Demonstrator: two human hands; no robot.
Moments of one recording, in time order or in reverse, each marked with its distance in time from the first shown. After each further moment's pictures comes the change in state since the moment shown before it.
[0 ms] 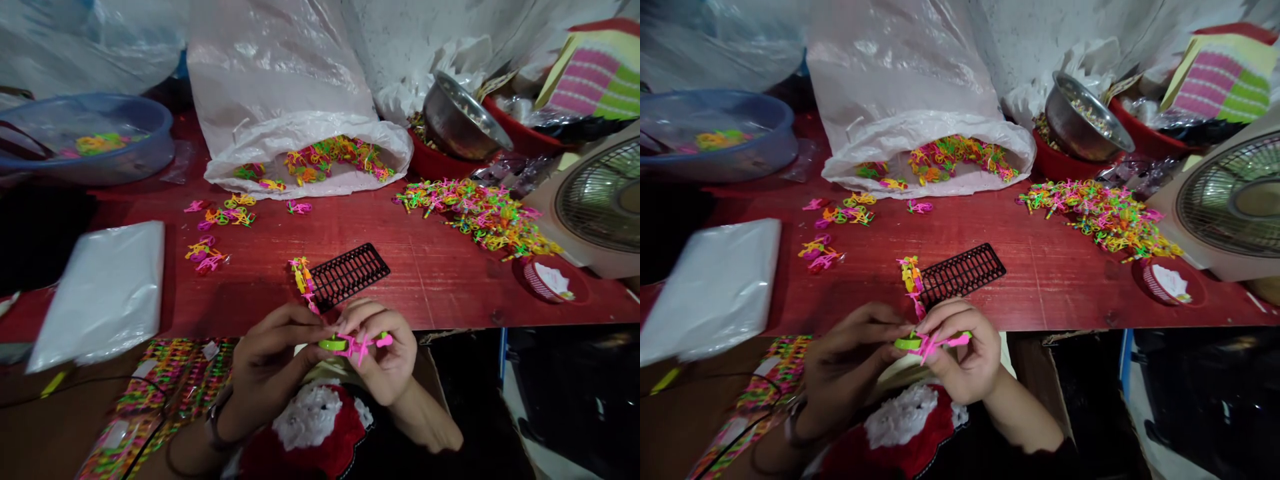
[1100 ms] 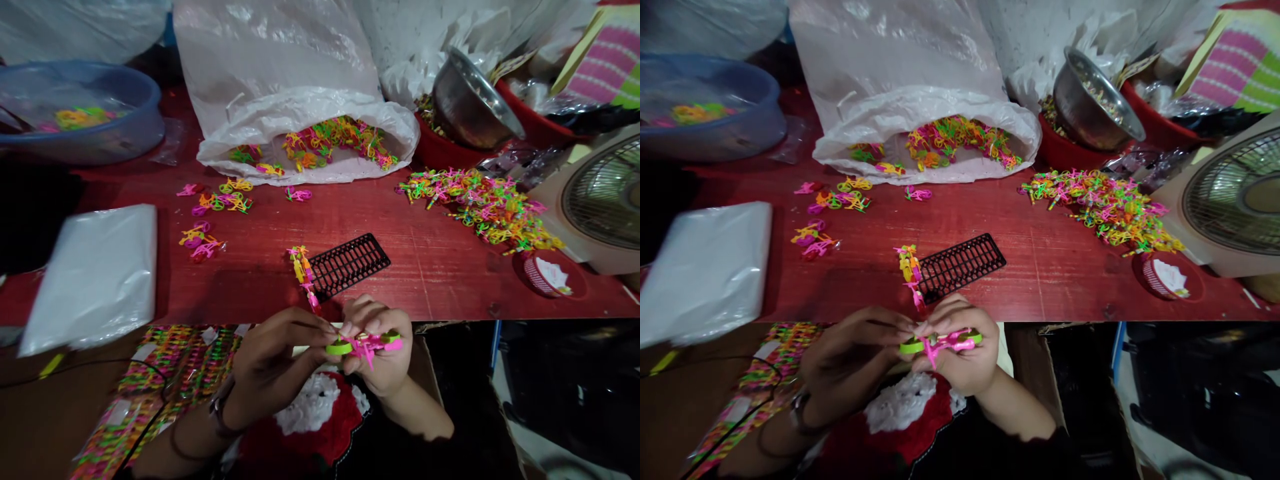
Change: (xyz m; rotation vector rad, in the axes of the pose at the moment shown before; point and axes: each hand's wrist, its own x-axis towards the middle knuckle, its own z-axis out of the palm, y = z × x) left_hand -0.008 -0.008 -0.001 0.085 -0.084 0.182; right_hand -0.008 0.016 0.006 0.196 0.050 -0.077
